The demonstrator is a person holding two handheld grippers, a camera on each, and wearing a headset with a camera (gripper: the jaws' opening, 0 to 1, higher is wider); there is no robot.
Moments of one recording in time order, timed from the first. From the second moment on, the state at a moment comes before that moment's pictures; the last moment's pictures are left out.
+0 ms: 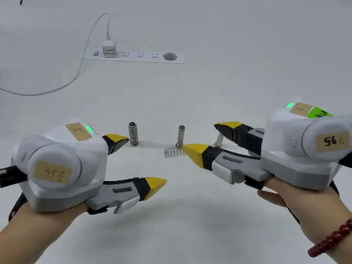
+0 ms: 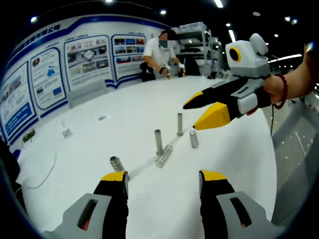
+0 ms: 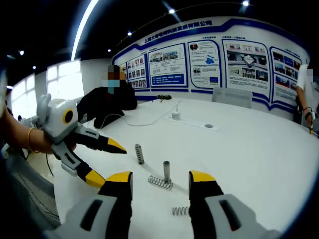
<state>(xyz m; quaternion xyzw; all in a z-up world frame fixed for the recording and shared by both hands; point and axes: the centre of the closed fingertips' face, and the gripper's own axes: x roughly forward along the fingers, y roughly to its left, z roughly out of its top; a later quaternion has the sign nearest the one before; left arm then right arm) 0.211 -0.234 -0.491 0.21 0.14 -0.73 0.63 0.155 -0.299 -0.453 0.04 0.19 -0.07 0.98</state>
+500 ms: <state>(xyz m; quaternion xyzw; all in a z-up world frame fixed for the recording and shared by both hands) 0.202 -0.258 -0.510 0.23 0.15 -0.75 0.60 0.129 -0.304 -0.463 0.03 0.21 -0.07 0.98</state>
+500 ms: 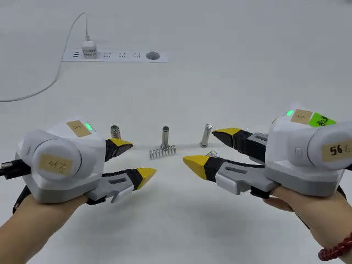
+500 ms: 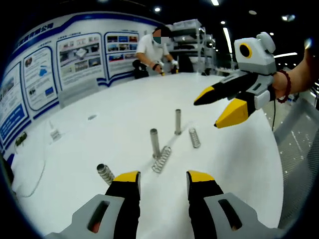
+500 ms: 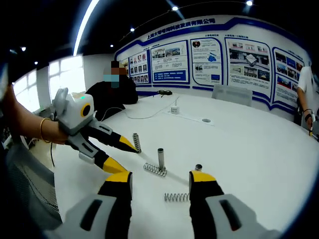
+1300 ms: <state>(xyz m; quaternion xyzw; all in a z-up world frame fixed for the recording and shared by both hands) 0.204 -0.291 -0.528 0.25 0.14 -0.77 0.57 0.101 -0.305 -0.481 0.04 0.23 -0.07 0.97</state>
